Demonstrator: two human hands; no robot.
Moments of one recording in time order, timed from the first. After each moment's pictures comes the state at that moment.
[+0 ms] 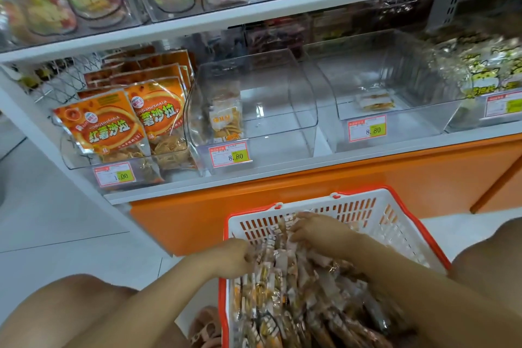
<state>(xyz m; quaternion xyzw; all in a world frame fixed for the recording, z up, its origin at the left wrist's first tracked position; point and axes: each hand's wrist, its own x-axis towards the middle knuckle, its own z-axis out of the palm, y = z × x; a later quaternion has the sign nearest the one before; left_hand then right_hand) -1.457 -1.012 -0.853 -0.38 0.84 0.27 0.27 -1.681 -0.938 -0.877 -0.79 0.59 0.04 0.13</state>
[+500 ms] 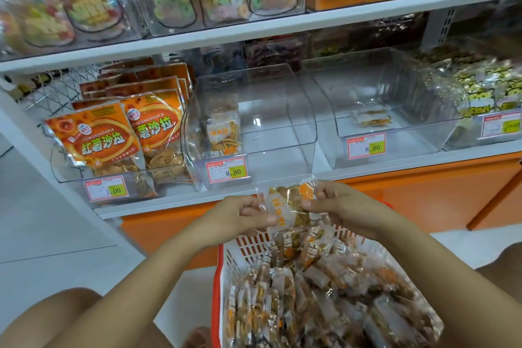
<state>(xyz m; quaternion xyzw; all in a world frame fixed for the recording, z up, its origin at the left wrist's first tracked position) -1.486 -1.025 -0.756 -0.37 0.74 0.56 -0.05 -1.708 -0.929 -0.761 -0.48 0.55 -0.40 0.56</state>
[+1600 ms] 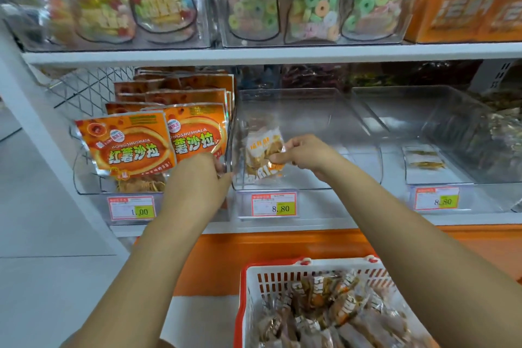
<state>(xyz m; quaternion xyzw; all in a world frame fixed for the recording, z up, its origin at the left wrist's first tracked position) -1.437 -1.110 -0.690 -0.59 0.77 0.11 -0.24 -1.640 -1.130 -0.702 -0.48 0.70 -0.36 0.39</state>
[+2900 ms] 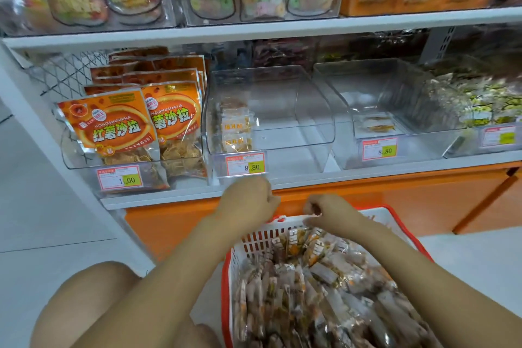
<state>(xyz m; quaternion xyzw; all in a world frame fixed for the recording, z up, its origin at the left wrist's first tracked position) -1.492 -1.022 -0.733 -0.44 0.88 0.17 -0.04 -1.682 -0.967 -0.813 -0.61 0.75 -0.12 0.23</state>
